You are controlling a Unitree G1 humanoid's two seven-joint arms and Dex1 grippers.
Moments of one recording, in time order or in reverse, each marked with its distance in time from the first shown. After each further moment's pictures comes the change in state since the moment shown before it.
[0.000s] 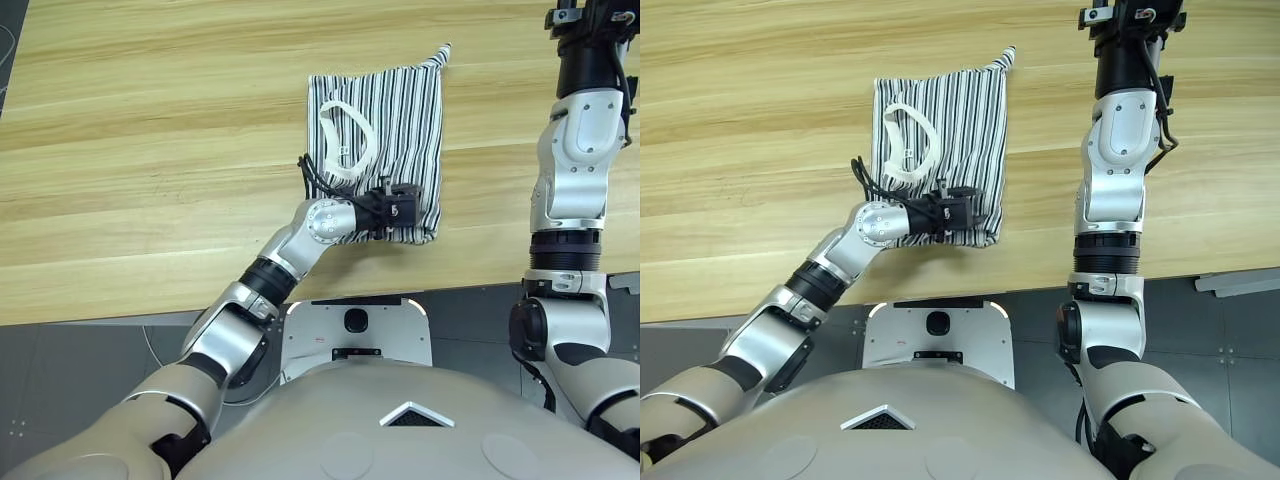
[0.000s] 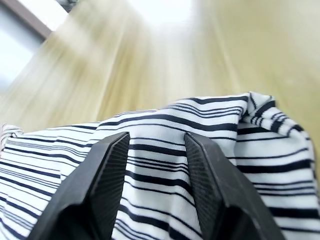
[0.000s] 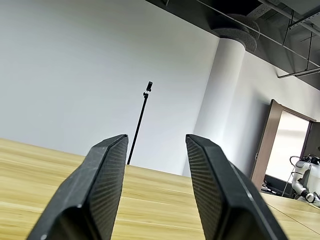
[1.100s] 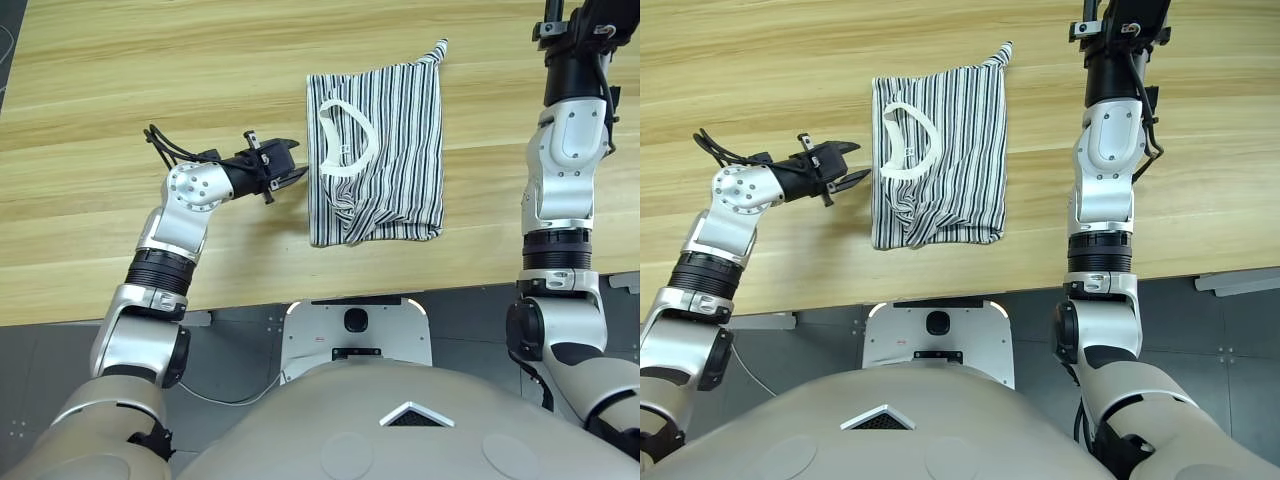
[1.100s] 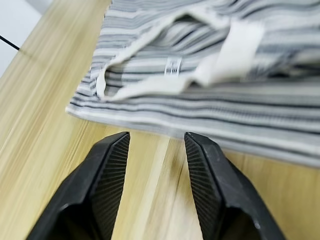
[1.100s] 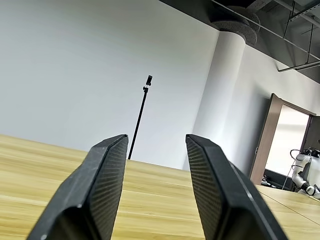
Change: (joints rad) left arm 0.031 0.466 0.309 -0.034 -0.188 0.030 -0.178; right arm -0.007 0.016 0.009 0.081 -0.005 -0.062 -0.024
